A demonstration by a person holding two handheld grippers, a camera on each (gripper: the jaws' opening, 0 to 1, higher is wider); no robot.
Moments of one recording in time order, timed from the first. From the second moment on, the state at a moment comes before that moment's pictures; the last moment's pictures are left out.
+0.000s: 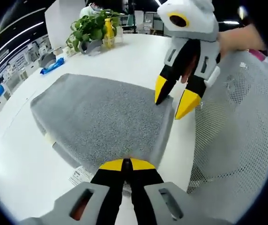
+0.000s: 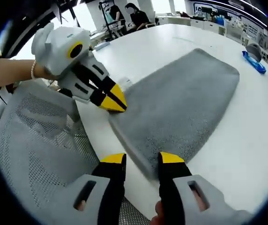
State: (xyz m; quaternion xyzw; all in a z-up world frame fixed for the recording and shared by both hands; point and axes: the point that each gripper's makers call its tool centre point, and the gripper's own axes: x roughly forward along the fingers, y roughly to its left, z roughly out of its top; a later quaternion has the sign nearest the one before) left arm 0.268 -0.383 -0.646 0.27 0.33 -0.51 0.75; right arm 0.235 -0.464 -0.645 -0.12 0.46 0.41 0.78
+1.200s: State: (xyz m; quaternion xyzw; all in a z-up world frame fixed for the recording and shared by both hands) left arm 0.261 -0.378 -0.651 0.29 0.30 -0.49 0.77; right arm 0.250 -0.473 -0.659 -0.21 0.44 0.38 0.79
